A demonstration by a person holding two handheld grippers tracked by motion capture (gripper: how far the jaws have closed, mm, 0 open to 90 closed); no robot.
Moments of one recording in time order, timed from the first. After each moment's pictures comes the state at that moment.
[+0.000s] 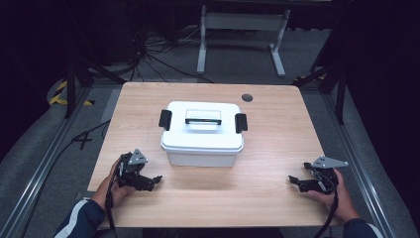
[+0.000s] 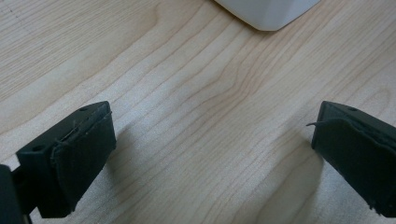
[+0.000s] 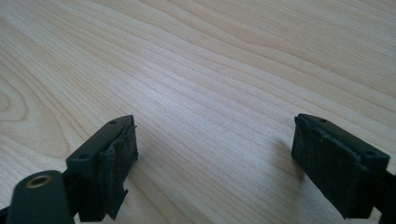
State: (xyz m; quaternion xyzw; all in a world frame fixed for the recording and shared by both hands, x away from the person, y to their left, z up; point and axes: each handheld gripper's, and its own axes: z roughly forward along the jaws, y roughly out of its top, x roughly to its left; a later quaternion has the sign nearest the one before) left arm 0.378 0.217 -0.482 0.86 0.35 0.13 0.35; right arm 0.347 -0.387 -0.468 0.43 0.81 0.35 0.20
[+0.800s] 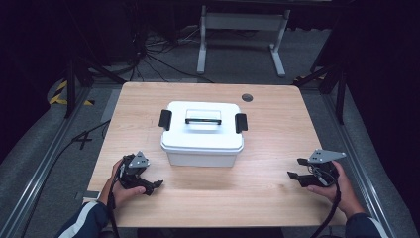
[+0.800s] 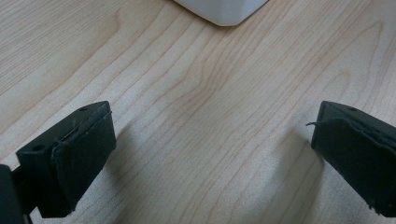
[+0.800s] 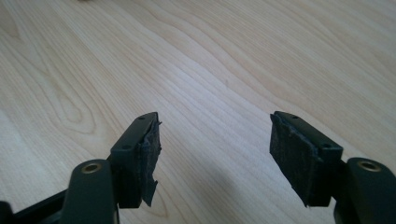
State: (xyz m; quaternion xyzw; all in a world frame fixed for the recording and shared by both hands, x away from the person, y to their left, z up) left arm 0.375 0.214 -0.482 0.88 0.30 0.11 0.35; right arm 0.351 -0.366 -0.425 0.34 0.86 0.33 0.19
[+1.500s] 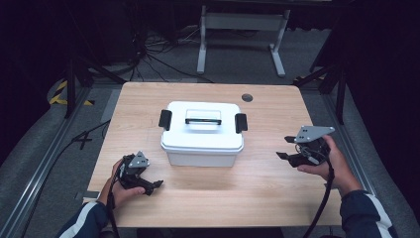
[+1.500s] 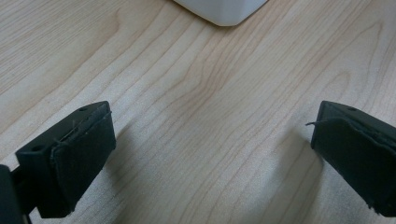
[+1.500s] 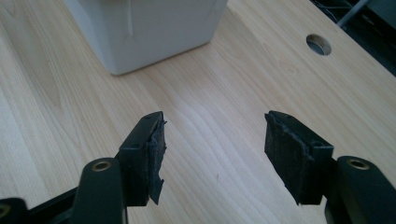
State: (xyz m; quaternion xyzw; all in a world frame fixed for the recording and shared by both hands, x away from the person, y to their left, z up) left arm 0.375 0.214 -0.482 0.88 0.30 0.11 0.35; right arm 0.378 -0.308 -0.344 0.25 0.89 0.31 0.22
